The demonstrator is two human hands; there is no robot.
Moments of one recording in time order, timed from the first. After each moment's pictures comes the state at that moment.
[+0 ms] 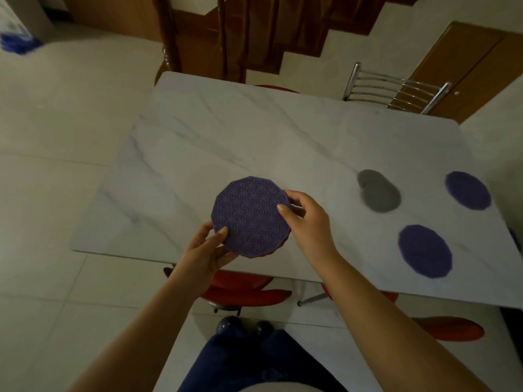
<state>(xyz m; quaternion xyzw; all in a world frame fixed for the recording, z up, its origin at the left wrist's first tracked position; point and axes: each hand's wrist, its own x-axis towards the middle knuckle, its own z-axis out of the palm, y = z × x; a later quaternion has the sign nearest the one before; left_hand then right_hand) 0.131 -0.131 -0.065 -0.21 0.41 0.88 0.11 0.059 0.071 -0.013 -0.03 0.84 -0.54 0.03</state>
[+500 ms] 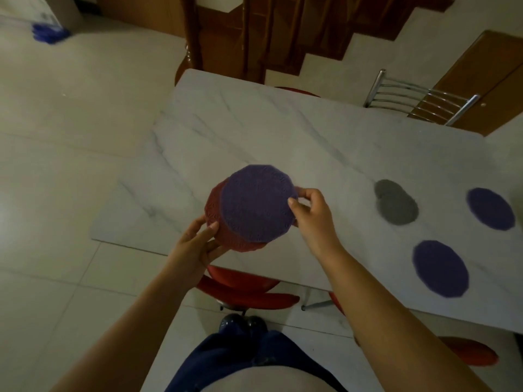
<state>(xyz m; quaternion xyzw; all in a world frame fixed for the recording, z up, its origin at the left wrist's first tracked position) 0.132 -0.166 -0.054 -0.22 0.39 0.89 0.07 0.033 0.048 -0.018 0.05 0.79 -0.60 0.09</state>
